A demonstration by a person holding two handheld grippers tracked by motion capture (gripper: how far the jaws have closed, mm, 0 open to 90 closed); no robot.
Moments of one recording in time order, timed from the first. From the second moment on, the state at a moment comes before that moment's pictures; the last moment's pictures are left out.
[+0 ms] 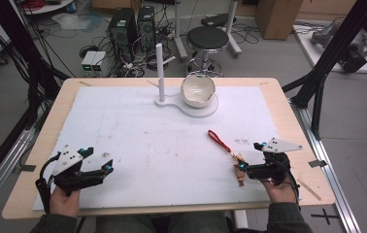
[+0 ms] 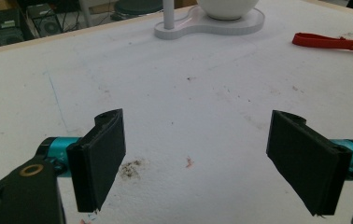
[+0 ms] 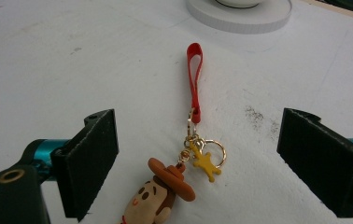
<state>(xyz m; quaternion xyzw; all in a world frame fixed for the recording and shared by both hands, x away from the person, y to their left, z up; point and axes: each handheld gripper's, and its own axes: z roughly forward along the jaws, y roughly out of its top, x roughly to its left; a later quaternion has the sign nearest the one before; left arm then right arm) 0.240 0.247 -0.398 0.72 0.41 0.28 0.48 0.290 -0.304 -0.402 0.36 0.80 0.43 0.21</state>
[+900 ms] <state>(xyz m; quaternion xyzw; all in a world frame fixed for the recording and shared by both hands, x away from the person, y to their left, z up) 0.242 0.244 -0.398 0.73 0.41 0.27 0.48 0.299 -0.294 -0.388 0.35 0.81 0.41 0.21</state>
